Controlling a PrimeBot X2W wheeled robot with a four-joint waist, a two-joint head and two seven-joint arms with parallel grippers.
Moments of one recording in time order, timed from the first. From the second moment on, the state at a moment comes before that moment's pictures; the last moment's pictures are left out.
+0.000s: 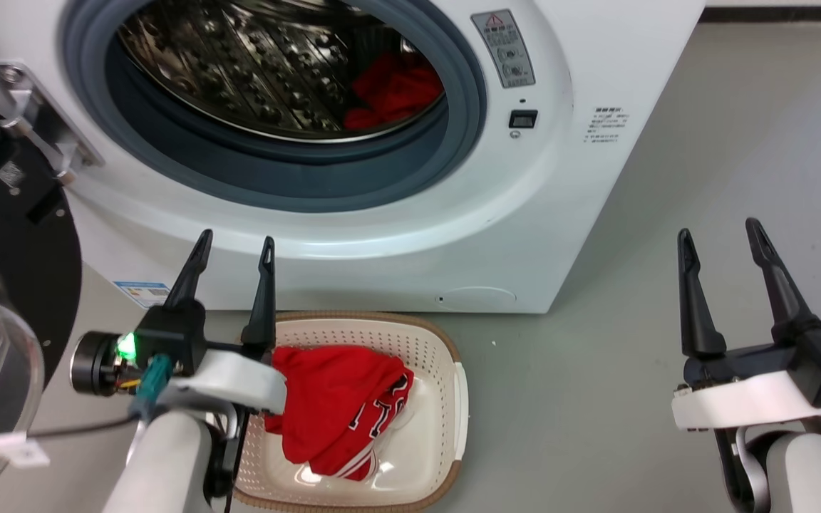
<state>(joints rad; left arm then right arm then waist) -0.32 0.24 -0.23 0.26 -0.22 0.05 -0.26 -0.15 -0.05 -0.03 0.00 -0.01 0.13 -0.26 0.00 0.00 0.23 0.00</state>
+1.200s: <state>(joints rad) -0.36 0.26 -0.09 0.23 -0.02 -0.11 -0.26 -0.14 -0.05 0.00 -0.03 0.05 0.13 -0.26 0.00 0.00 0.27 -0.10</state>
